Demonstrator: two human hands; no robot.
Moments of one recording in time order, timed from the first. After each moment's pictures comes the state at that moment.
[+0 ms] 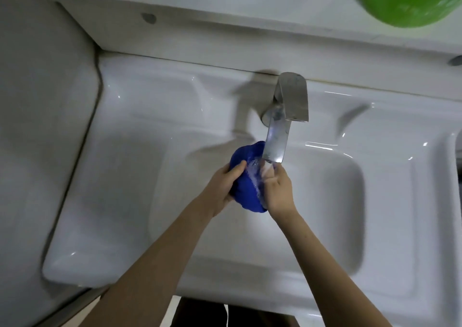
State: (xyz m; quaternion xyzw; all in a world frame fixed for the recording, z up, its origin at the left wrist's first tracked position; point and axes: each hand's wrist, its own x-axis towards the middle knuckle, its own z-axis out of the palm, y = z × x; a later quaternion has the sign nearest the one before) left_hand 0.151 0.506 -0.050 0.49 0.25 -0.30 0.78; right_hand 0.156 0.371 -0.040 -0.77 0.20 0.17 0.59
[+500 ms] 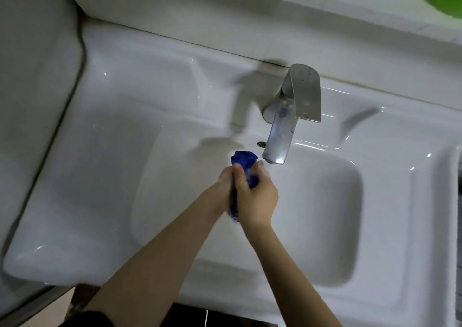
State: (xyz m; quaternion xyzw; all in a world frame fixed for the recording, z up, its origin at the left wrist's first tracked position) left_hand 0.162 0.473 -0.077 0.36 0.44 -0.36 0.74; right_hand 0.140 0.407 -0.036 -0.84 0.22 0.10 0.48
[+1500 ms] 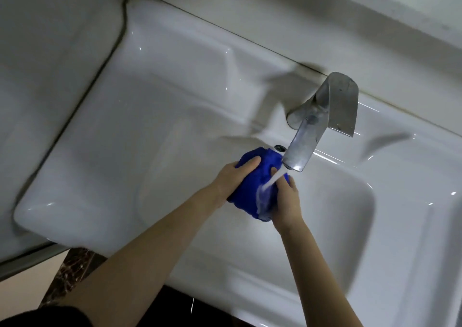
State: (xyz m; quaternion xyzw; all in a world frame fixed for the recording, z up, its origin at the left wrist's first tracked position) left_hand 0.157 0.492 -0.082 0.54 0.37 -0.30 0.69; right_hand 0.159 0.358 -0.061 -0.59 0.38 0.30 0.65
